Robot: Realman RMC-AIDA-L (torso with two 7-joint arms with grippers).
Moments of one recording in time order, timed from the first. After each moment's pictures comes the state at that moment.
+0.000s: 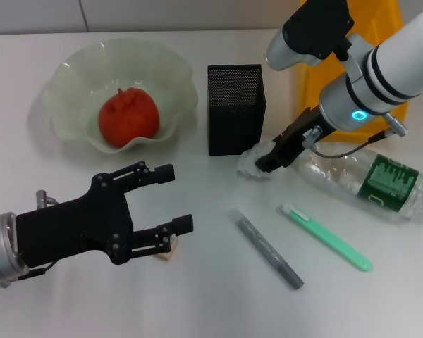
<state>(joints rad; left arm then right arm) -0.30 -2.07 1.01 0.50 1.56 1.73 -0.97 0.80 2.09 -1.49 -0.95 -2.49 -1.20 2.47</state>
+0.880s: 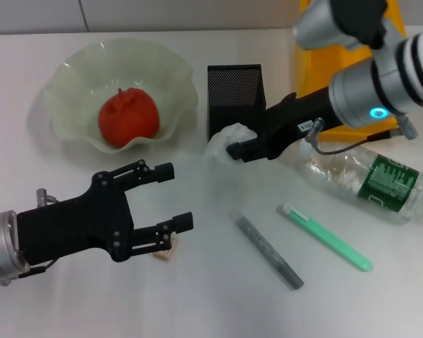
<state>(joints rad) -0.31 -2.07 1.01 0.50 1.56 1.71 -0.97 0.61 2.09 -1.47 -1.25 -2.26 -1.27 2.35</state>
